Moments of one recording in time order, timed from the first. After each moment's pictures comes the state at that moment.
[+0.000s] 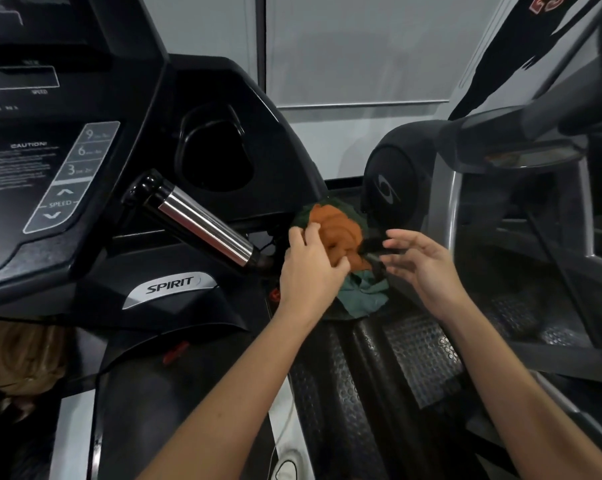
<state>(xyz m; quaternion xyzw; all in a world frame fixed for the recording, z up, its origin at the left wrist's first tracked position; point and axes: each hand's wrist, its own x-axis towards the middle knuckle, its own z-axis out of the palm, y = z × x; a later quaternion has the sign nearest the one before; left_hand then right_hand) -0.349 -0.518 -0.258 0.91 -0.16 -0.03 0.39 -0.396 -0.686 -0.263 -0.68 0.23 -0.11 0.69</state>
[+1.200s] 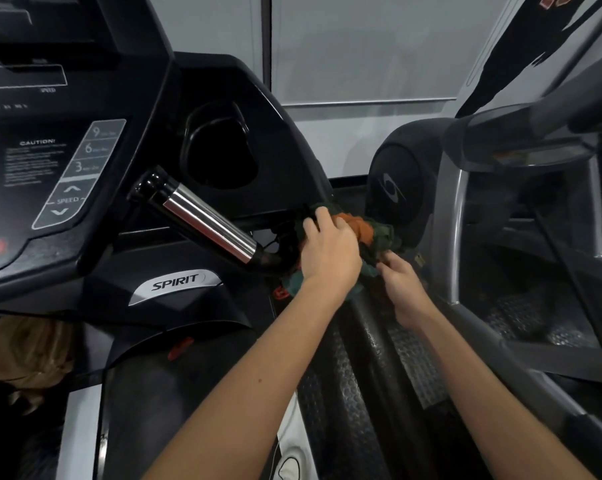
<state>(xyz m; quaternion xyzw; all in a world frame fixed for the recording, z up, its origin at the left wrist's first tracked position) -0.340 -0.547 -0.240 0.96 -0.18 -0.03 0.22 -0.389 -0.648 -0.287 -0.70 0.24 -0.07 0.67</state>
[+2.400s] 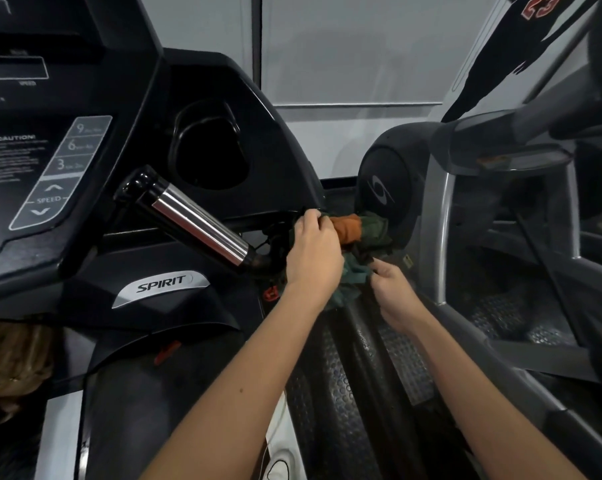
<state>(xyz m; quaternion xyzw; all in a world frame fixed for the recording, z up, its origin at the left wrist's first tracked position) -0.333 -0.538 -0.250 0.93 -0.20 0.00 0.30 -0.394 -0.645 -0.285 -0.67 0.19 -0.02 0.71</state>
